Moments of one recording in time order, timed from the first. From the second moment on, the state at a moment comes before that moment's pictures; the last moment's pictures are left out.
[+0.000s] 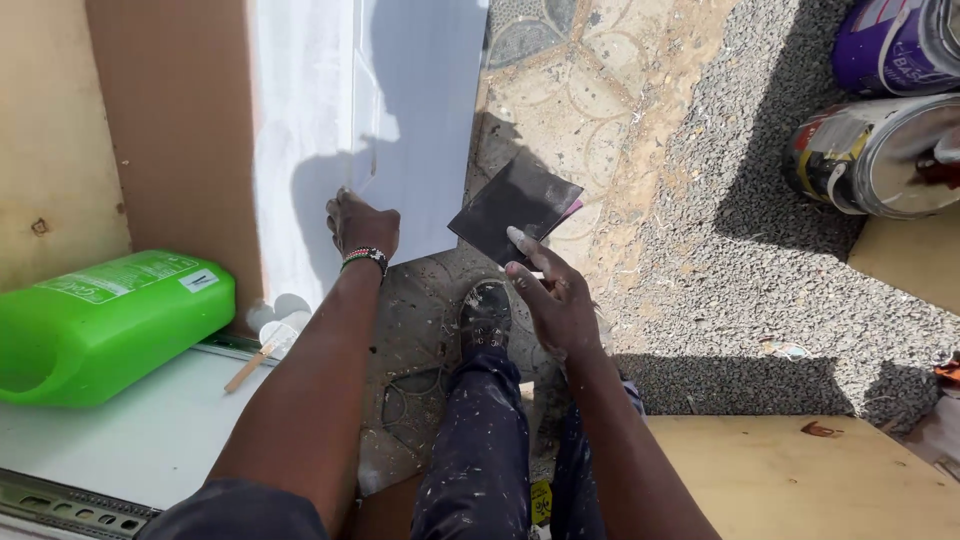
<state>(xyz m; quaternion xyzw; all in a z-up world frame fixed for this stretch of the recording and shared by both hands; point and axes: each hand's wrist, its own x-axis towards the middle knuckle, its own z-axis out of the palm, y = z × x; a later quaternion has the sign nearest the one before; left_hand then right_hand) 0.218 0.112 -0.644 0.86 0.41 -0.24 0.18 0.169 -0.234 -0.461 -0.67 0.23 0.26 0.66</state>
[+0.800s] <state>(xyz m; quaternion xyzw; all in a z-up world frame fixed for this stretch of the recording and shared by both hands) 0.184 -0.070 -0.398 0.84 0.31 -0.29 0.33 0.044 -0.257 -0.344 -0.81 0.35 0.02 0.47</state>
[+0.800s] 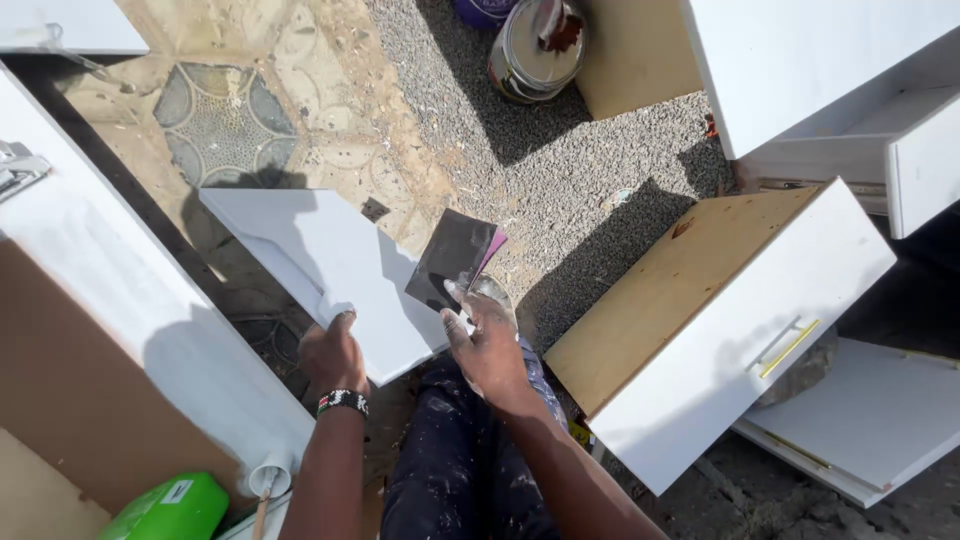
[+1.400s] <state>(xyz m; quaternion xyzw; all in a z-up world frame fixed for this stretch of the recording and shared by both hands) 0.133 -0.221 0.000 0.65 0.25 -0.50 0.52 -0.051 -0.384 -0.025 -0.92 0.21 -0.01 0.33</state>
